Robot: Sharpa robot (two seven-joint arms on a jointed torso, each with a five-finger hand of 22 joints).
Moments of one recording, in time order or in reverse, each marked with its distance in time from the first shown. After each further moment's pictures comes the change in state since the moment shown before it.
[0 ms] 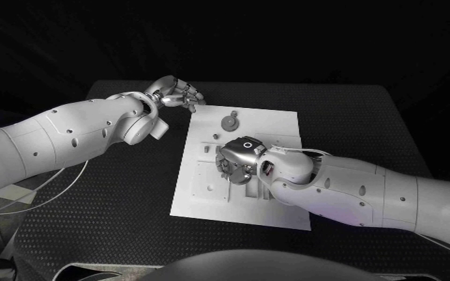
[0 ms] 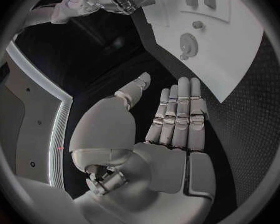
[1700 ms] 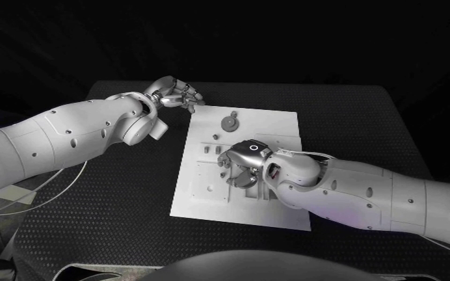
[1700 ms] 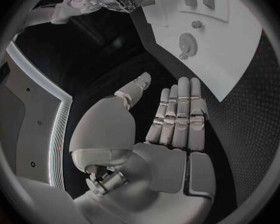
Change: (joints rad) left arm 0.000 -0.005 0.000 0.000 0.000 0.000 -0.001; left_hand 0.000 0.000 0.000 0.000 0.000 0.000 0.000 0.000 -0.002 0.000 0.000 -0.007 -0.002 0.000 0.000 -0.009 0.008 0.000 0.000 0.000 0.000 -0.003; right arm 0.011 -0.055 -0.024 0.034 0.050 -0.030 0.010; right_hand -0.086 -0.117 -0.049 0.044 -0.009 -0.260 0.099 -0.138 -0.044 -0.233 0.103 -0.135 -0.033 -0.092 0.095 0.007 0.027 -0.010 -0.075 0.032 -0.015 0.000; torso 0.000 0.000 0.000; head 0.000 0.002
